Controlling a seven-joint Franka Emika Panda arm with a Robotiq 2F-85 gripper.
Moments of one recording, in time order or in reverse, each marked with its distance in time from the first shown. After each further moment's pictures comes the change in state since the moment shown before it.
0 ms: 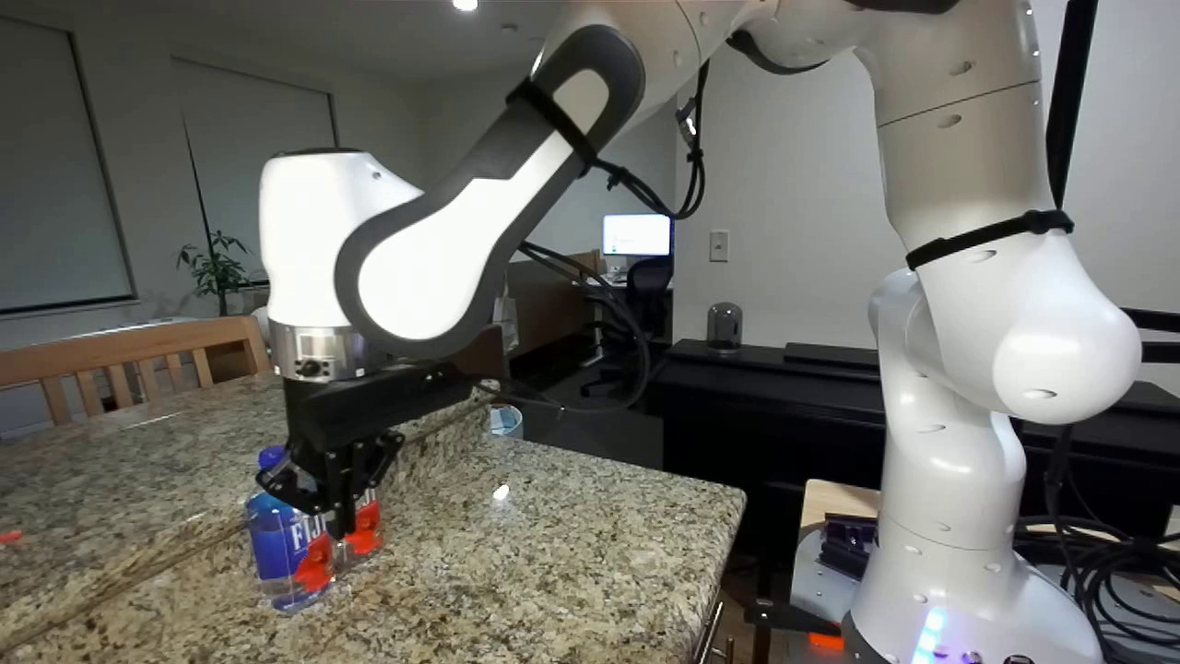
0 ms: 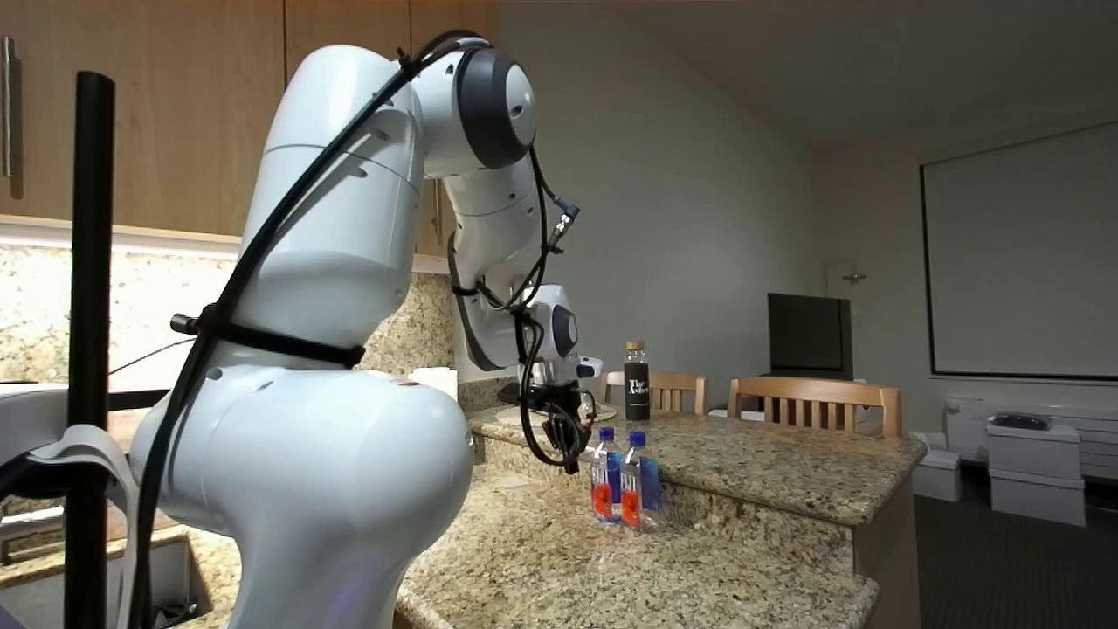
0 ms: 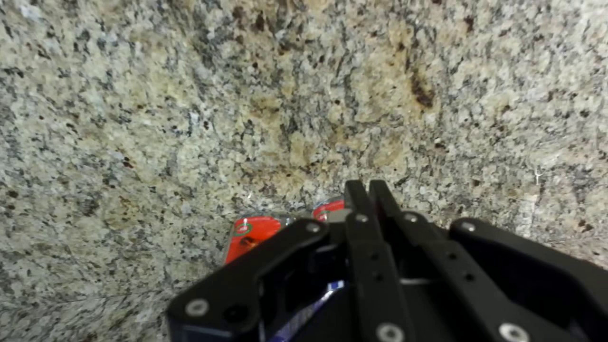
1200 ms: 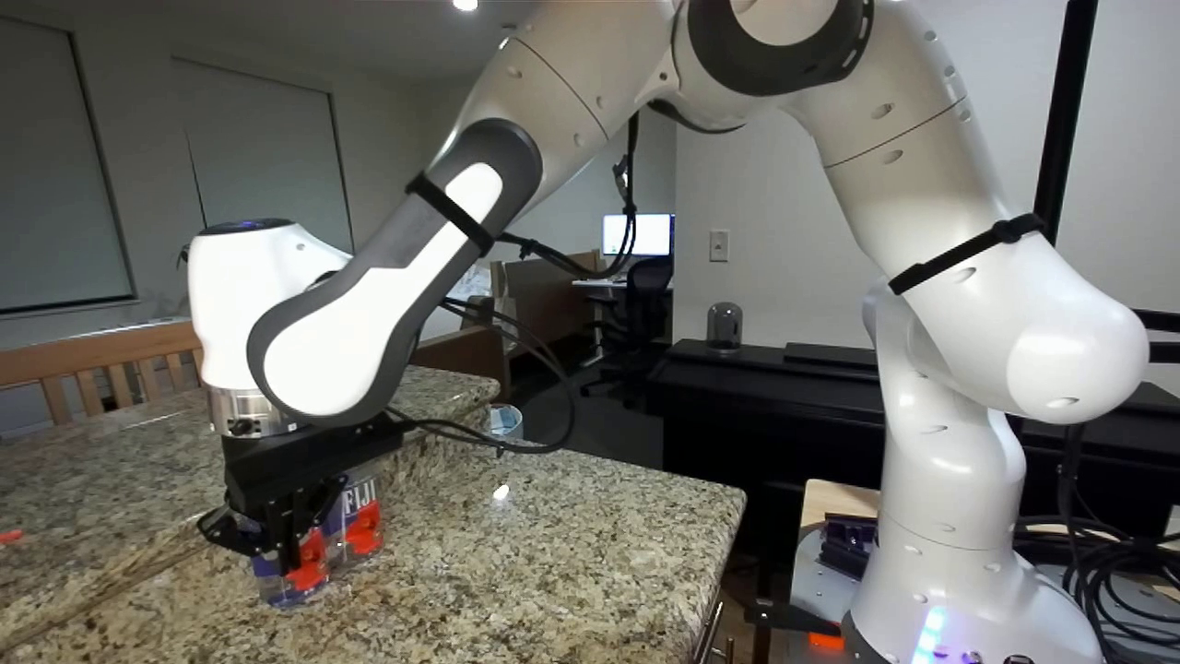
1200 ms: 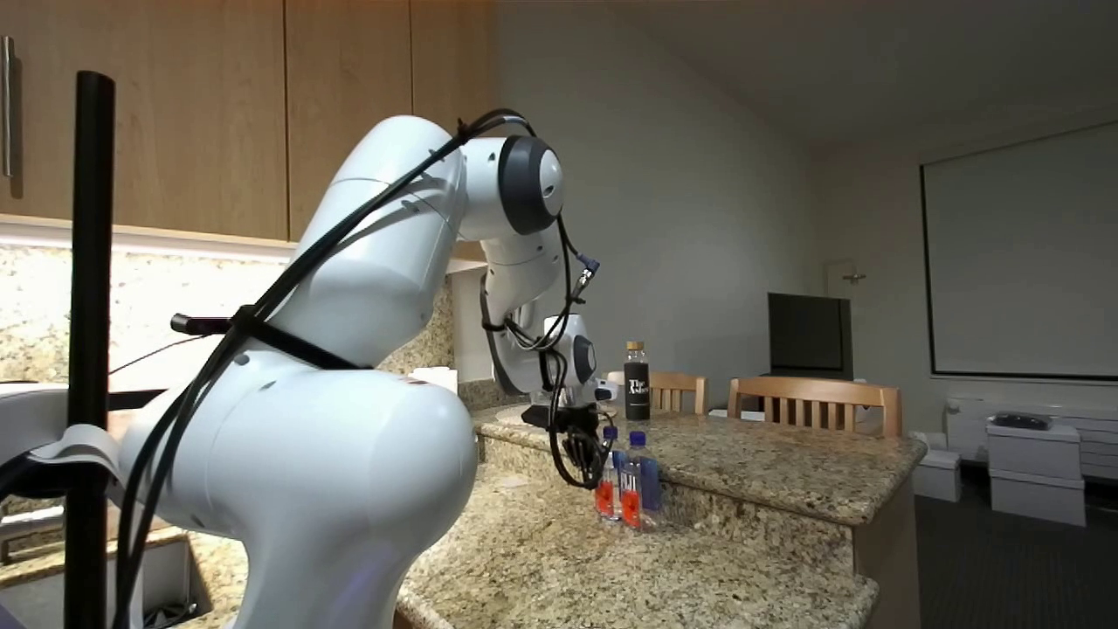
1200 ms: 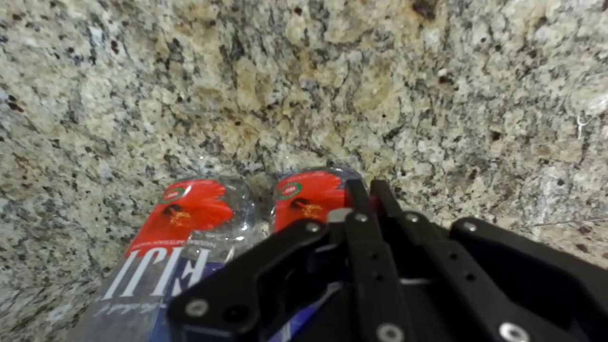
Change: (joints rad) arm 0.067 0.273 -0.090 0.272 -0.020 0.003 -0.007
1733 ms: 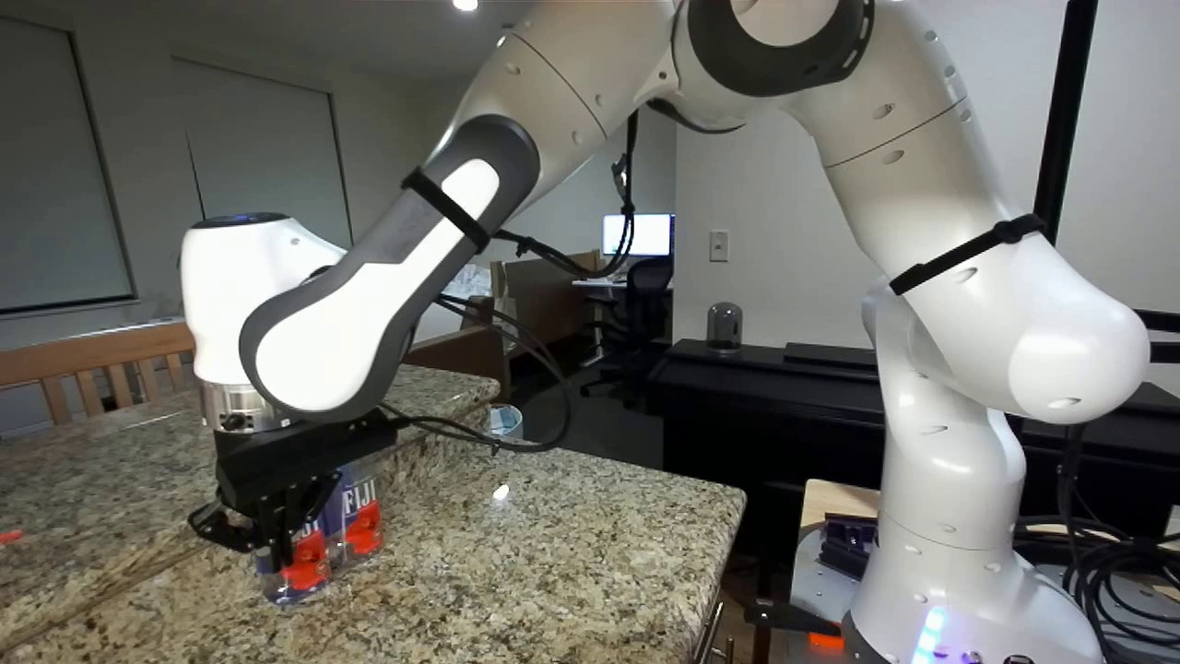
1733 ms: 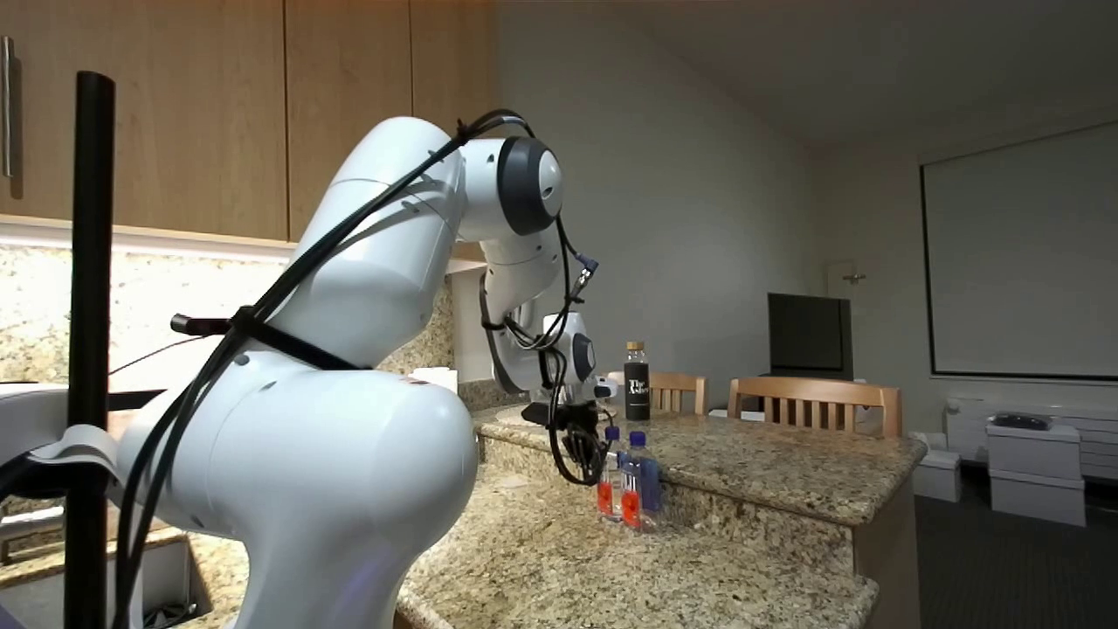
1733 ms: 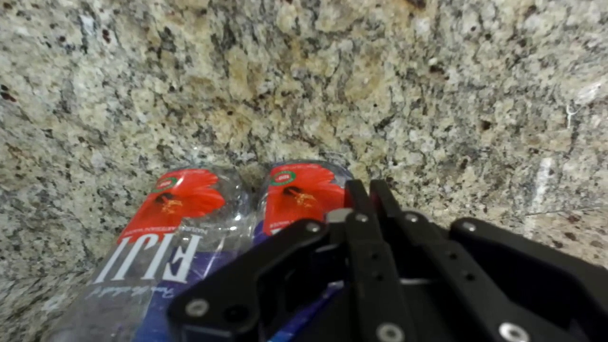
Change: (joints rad) arm 0.009 -0.002 -0.005 0.014 0.003 -0.004 0.000
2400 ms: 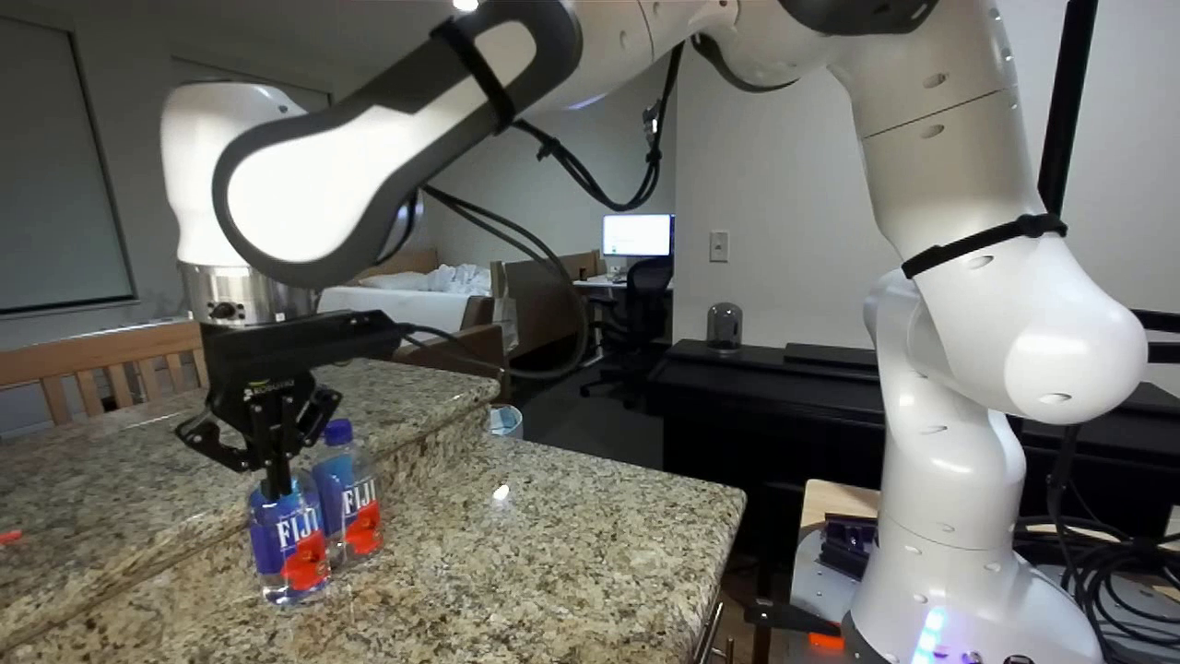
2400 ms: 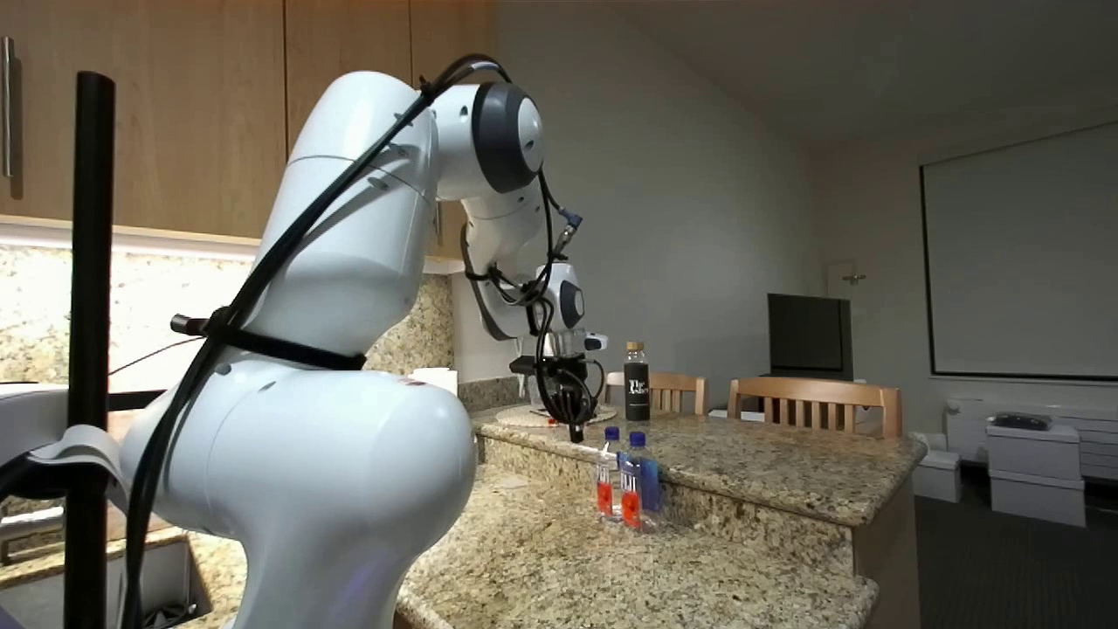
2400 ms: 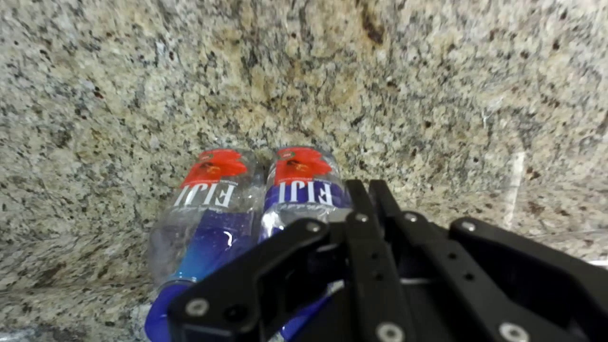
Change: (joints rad) arm -0.021 -0.185 0.052 -0.010 0.075 -0.212 -0.076
